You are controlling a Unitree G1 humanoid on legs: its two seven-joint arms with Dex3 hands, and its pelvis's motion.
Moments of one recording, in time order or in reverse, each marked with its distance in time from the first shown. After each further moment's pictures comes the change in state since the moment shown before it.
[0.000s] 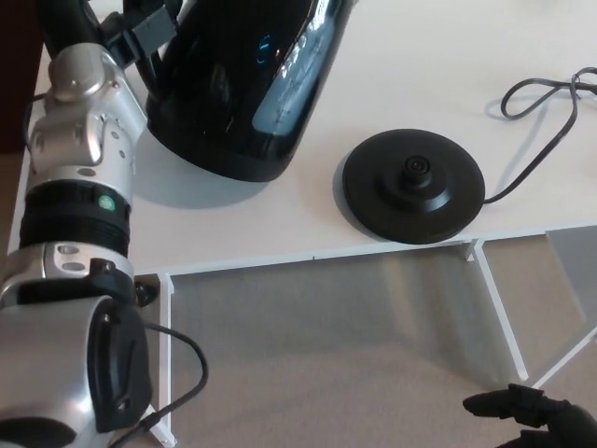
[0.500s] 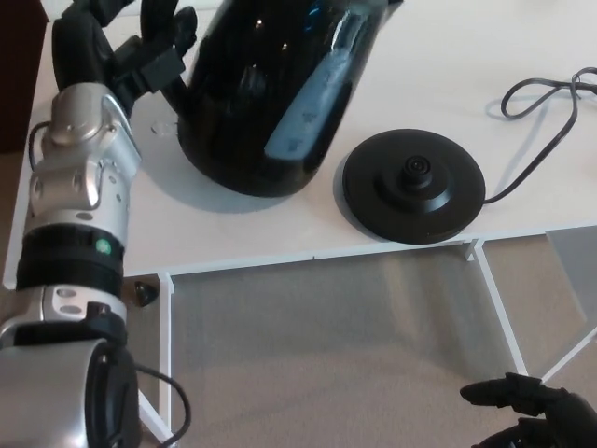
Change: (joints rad) left_arm 0.136 0.013 -0.031 -0.120 -0.051 0.012 -0.211; right_arm -0.022 0.000 0.002 -0.005 -0.001 0.010 0.000
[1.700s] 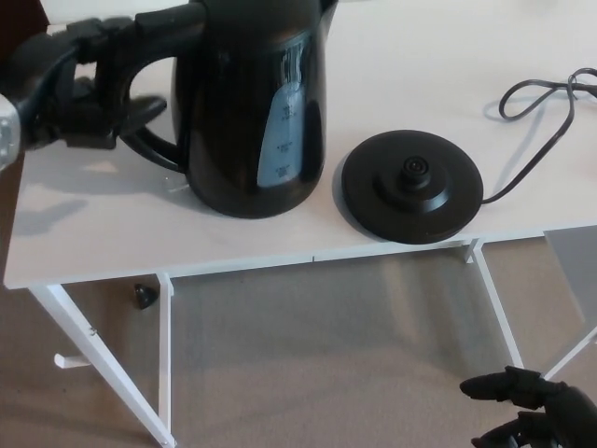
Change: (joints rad) left_arm 0.068 0.460 -0.409 -0.095 0.048 0.157 -0.614; right_arm -0.013 -0.007 -0.006 0.004 0.001 0.005 0.001
